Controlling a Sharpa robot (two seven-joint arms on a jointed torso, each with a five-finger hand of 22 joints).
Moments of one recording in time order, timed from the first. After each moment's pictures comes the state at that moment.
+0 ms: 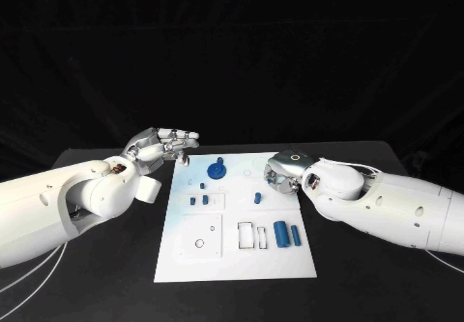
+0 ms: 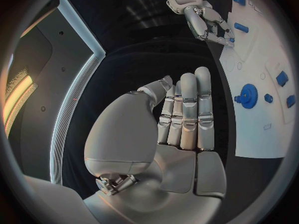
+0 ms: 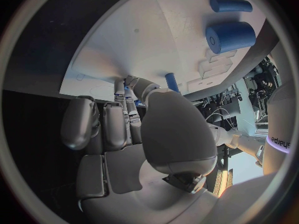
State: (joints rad) left arm 1.21 -1.00 0.01 1.60 -0.09 -0.19 0.31; left_hand 1.36 -0.13 0.48 0.00 0.06 1.08 0.15 0.11 0.14 1.12 0.08 0.29 0.17 1.23 0.00 0.89 0.46 0.17 1.16 0.09 0.71 0.68; right arm 1.24 -0.69 -0.13 1.41 -1.81 -0.24 -0.19; right_hand 1.38 -0.12 0.46 0.02 0.22 1.14 0.11 0.09 0.17 1.21 0.05 0.12 0.20 1.47 -0.03 1.27 1.31 0.09 1.47 0.05 1.19 1.16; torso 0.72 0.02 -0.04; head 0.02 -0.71
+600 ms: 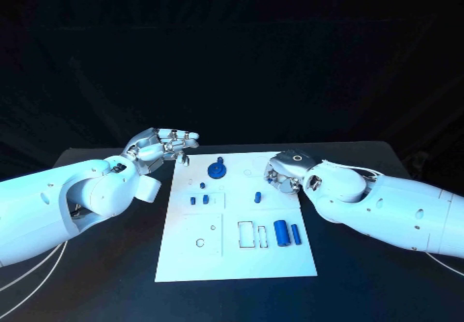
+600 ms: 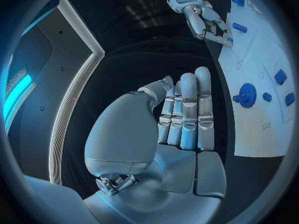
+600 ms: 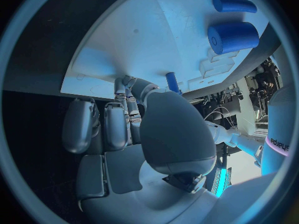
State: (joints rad) left arm 1.21 -0.99 0.01 1.59 -0.09 -0.18 0.30; left_hand 1.36 -0.13 0.48 0.00 0.06 1.08 0.15 0.11 0.14 1.12 0.09 0.29 0.17 1.23 0.00 0.89 0.46 0.17 1.16 0.09 0.71 0.68; right arm 1.23 -0.69 -0.13 1.40 -1.81 -0.31 -0.19; right_hand 1.39 -0.09 0.49 0.00 0.19 1.17 0.09 0.10 0.18 1.25 0.03 0.12 0.21 1.47 -0.05 1.29 1.31 0.09 1.47 0.05 1.22 1.20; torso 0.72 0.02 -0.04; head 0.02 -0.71
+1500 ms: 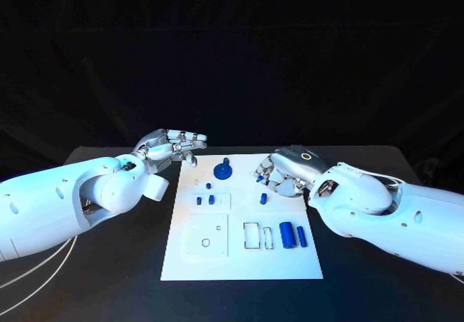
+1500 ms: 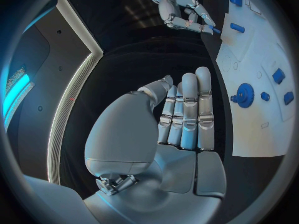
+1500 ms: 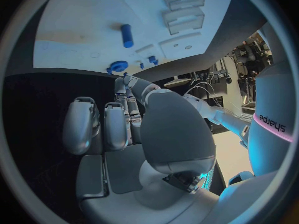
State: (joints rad) left arm 1.21 -0.99 0.01 1.57 -0.09 -0.17 0.28; left_hand 1.36 -0.13 0.47 -0.02 0.06 1.07 0.17 0.11 0.13 1.06 0.10 0.29 0.17 1.20 0.02 0.88 0.45 0.17 1.15 0.10 0.69 0.67; right arm 1.26 -0.78 -0.11 1.68 -1.74 -0.43 -0.17; right_hand 1.38 -0.10 0.47 0.00 0.18 1.17 0.09 0.10 0.18 1.26 0.03 0.11 0.21 1.47 -0.05 1.29 1.31 0.09 1.47 0.05 1.23 1.22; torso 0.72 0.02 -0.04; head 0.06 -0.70
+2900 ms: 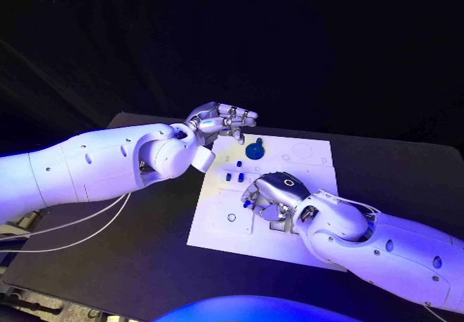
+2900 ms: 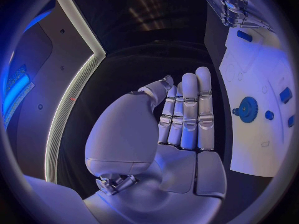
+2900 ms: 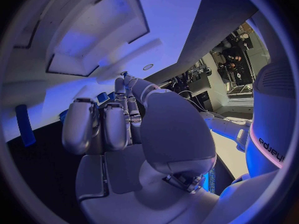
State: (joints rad) left arm 1.21 -0.92 0.01 1.55 -0.09 -0.17 0.29; left_hand 1.36 -0.12 0.47 -0.02 0.06 1.07 0.17 0.11 0.13 1.06 0.10 0.30 0.17 1.20 0.02 0.88 0.44 0.17 1.15 0.10 0.69 0.67; right arm 1.09 -0.55 -0.13 1.57 -1.72 -0.38 -0.14; right_hand 1.38 -0.10 0.47 -0.01 0.17 1.17 0.10 0.09 0.19 1.26 0.04 0.10 0.21 1.47 -0.05 1.29 1.31 0.09 1.47 0.05 1.23 1.22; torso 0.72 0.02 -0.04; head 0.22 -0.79
